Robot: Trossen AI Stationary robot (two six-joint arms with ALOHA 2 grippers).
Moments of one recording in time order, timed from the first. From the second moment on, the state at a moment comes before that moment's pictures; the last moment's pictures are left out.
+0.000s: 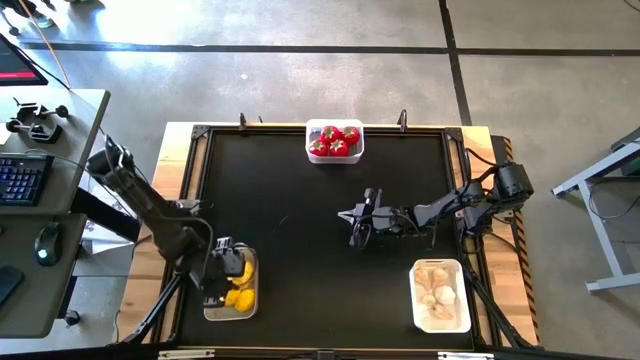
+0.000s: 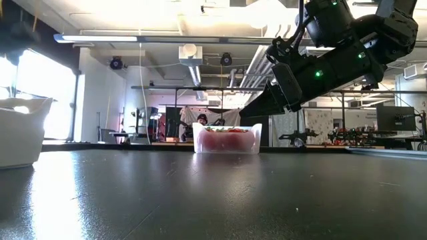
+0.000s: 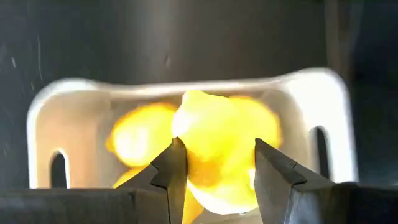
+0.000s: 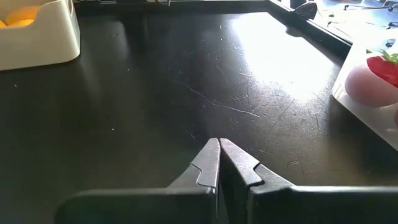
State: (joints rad) left arm -0.79 1.23 0.84 -0.73 -0.16 -0.77; right arm 0.15 1.67 0.56 0.68 0.43 0.13
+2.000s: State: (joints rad) left arm -0.09 1.12 0.56 -0.12 0.17 0.02; right arm -0.02 1.67 0.56 0.78 0.13 -0.01
